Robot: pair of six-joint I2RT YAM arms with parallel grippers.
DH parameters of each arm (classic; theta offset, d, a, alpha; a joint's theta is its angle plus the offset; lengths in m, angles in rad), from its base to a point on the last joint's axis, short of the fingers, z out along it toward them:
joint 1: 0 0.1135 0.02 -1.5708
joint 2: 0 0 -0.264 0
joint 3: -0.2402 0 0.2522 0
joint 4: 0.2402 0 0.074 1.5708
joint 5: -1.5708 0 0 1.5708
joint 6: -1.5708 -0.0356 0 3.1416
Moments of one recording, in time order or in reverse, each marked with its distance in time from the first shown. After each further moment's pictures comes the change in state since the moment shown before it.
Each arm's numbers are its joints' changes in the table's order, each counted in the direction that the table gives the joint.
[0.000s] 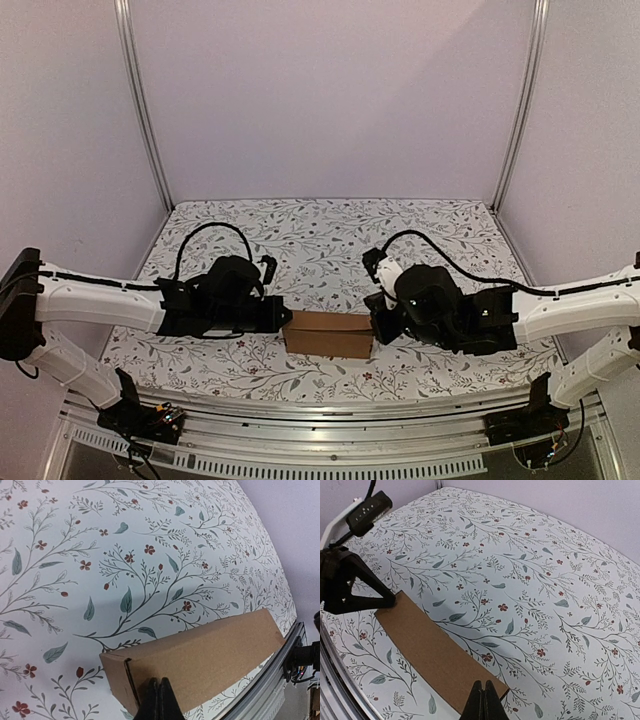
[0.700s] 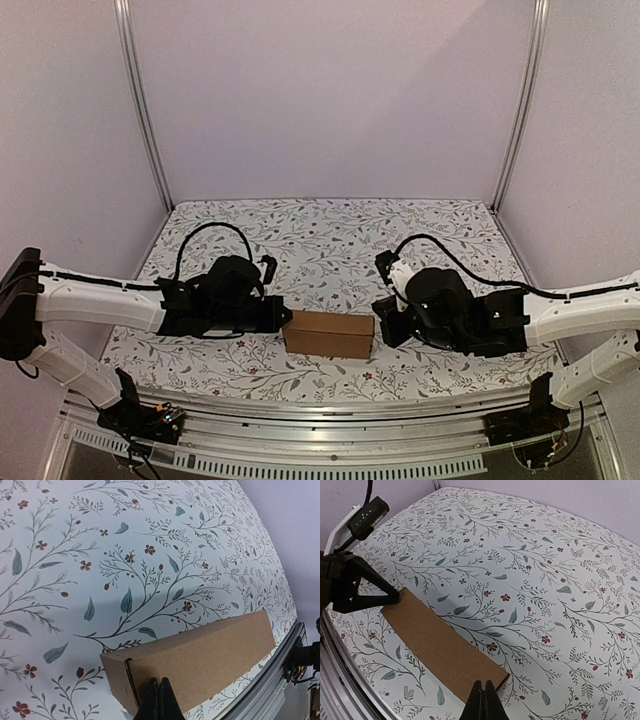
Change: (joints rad) left arm 0.000 0.002 -0.002 0.000 0.002 0.000; right arm -0.008 -0.057 0.079 0.038 0.032 -0.113
